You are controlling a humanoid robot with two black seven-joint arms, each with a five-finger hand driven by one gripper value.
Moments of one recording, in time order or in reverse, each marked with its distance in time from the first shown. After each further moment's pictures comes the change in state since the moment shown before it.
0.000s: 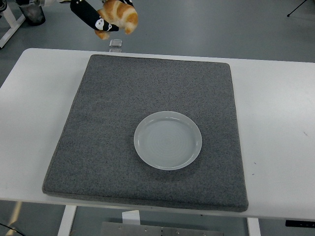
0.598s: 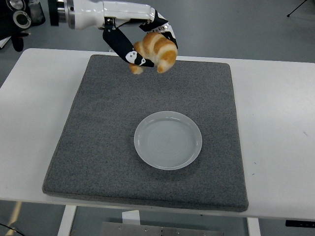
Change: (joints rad) left arm 0.071 -0.082 -0.036 -0.136 0.021 -0.050 -0.136; right arm 0.000 0.000 0.000 0.000 0.000 0.000 0.000
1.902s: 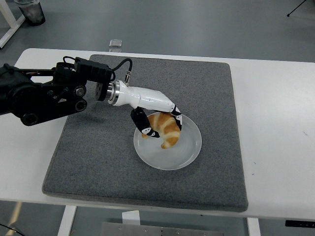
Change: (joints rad) left arm 0.255 -0.208 0.066 0.008 0.500 0.178 0.013; right arm 0.000 0.000 0.000 0.000 0.000 0.000 0.000
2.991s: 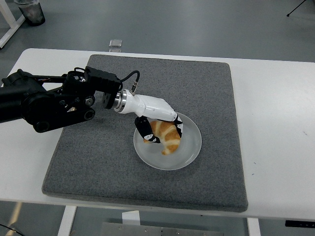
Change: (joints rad) left arm 0.026 -0.076 0.030 0.066 0.081 0.035 0.002; right arm 0.000 0.000 0.000 0.000 0.000 0.000 0.000
